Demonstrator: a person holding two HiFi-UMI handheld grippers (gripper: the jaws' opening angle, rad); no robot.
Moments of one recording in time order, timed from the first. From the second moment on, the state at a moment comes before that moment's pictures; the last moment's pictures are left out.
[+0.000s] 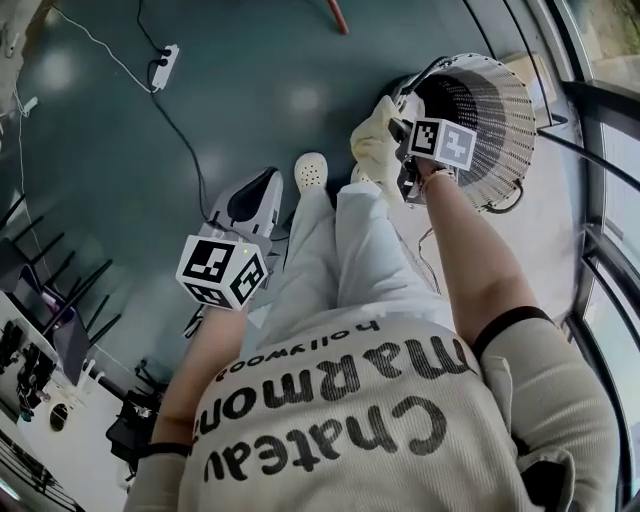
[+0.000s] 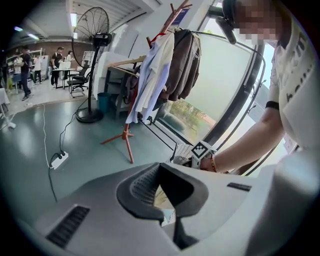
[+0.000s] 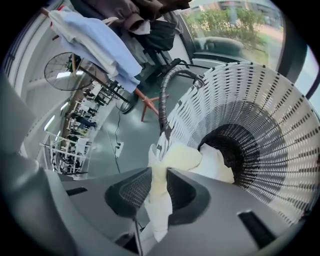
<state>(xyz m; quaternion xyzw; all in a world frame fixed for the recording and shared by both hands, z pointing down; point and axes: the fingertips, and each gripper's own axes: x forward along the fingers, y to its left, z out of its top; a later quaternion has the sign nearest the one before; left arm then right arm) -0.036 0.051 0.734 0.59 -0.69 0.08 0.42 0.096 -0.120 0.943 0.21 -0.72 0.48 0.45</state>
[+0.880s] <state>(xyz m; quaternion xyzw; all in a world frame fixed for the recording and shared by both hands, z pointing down) -0.042 0.006 0.642 0.69 -0.65 0.06 0.32 0.139 -0.126 0.753 0.22 -0.81 0.43 0.34</state>
